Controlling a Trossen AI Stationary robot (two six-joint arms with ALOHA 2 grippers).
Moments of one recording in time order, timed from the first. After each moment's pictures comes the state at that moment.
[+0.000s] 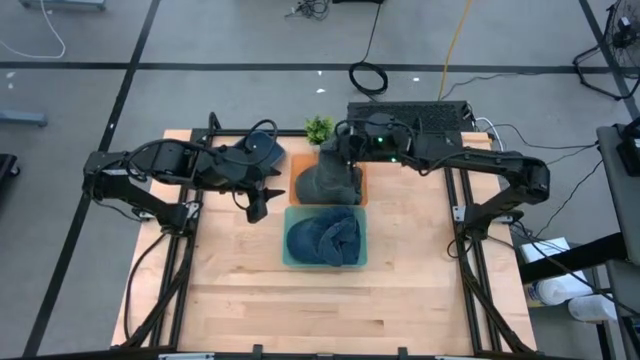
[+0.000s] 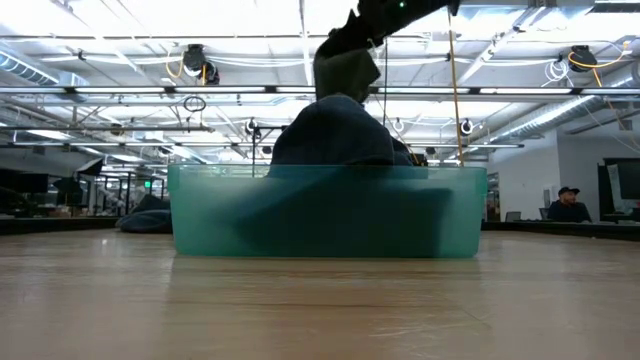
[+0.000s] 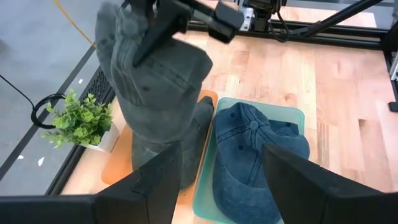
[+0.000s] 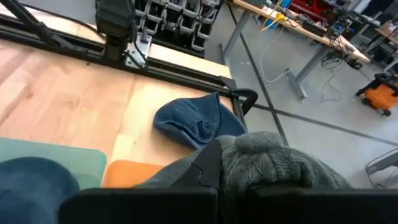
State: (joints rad) left arm -0.09 1.31 1.61 -0.99 -0.29 -0.19; right arm -0.29 1.48 1.30 -0.16 -0.07 -0.41
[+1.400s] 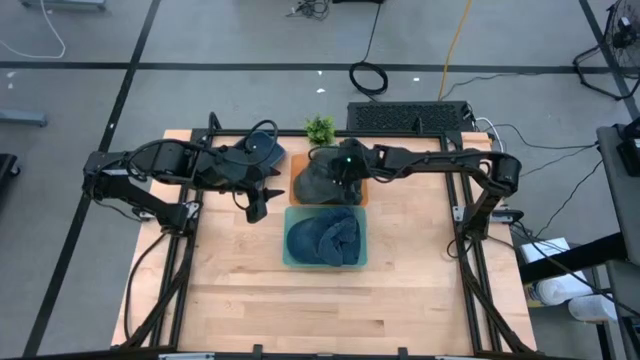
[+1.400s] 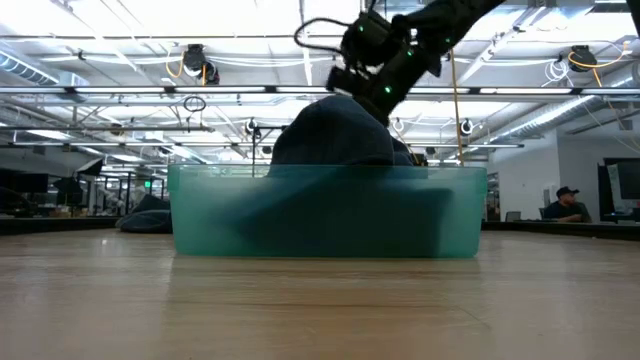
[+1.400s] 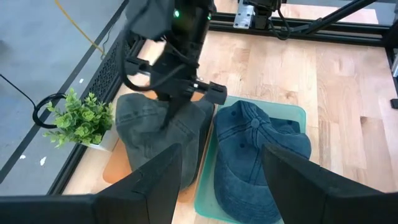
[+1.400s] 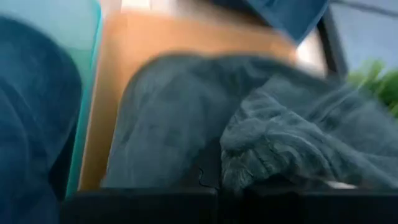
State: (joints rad) left arm -0.09 1.31 1.61 -1.00 -0.29 -0.18; right arm -0.31 1.73 1.21 -0.26 -0.02 -0.36
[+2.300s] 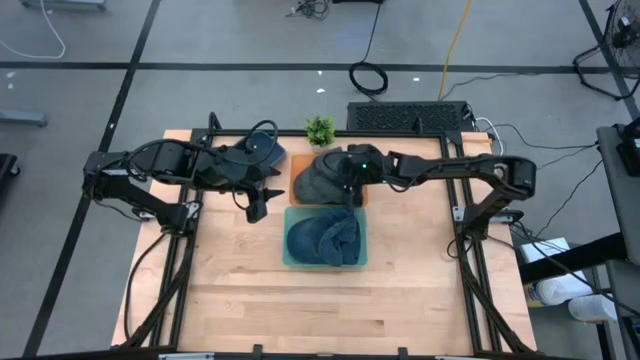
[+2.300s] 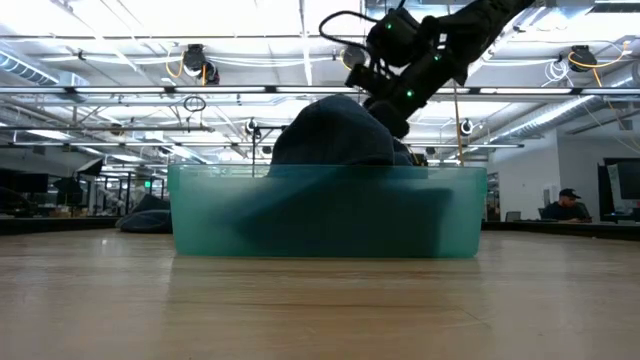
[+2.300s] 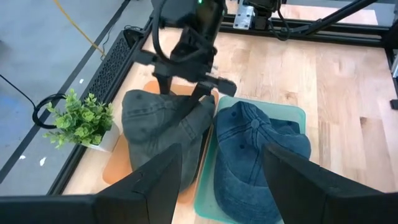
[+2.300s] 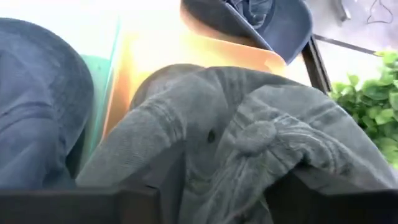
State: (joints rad) left arm -0.09 1.31 1.61 -1.00 -0.29 -0.18; right arm -0.30 1.61 1.00 -0.05 -0.02 -0.38
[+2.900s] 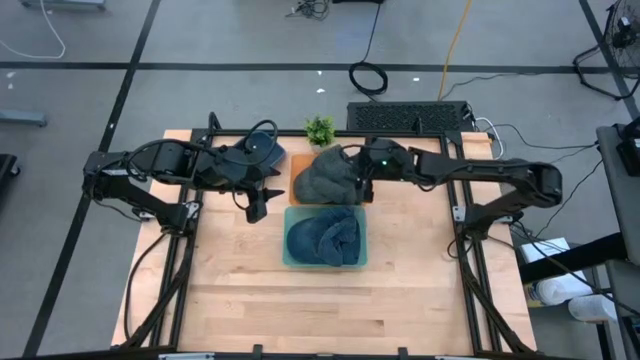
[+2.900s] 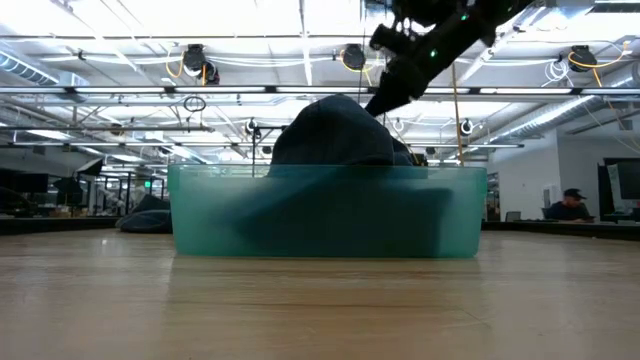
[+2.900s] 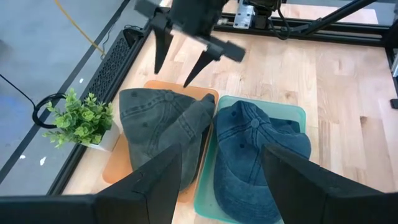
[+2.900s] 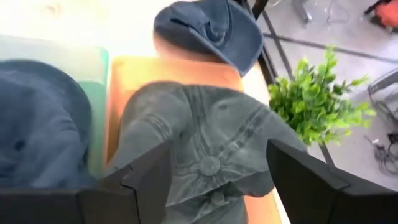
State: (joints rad) left arm -0.09 1.31 1.61 -1.00 -0.29 -0.18; right arm -0.28 1.40 1.00 -0.20 0.08 -0.30
